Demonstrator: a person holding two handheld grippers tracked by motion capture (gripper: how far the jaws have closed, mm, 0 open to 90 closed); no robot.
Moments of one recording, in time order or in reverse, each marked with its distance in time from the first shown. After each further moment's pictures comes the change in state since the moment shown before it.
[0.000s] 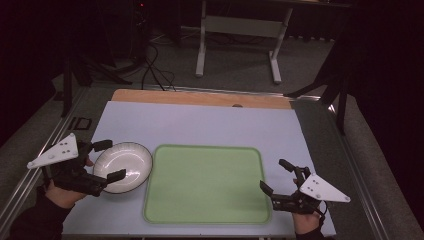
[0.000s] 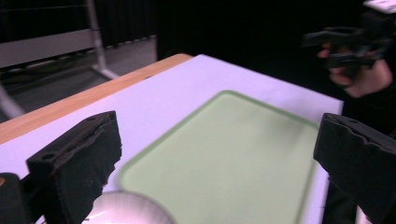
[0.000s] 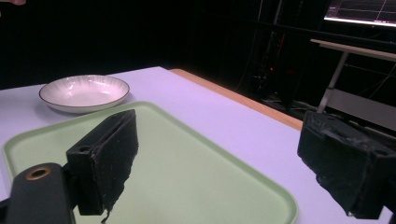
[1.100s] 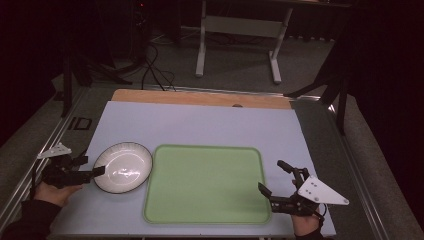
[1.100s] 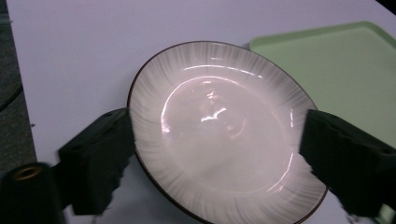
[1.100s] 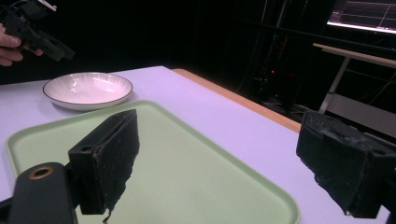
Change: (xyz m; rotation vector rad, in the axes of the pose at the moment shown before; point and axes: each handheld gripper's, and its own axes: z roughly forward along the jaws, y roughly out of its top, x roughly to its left) left arm 0.082 -0.100 -0.011 0.273 0.296 -0.369; right arm 0.006 0.002 0.000 -0.002 0.007 -0.033
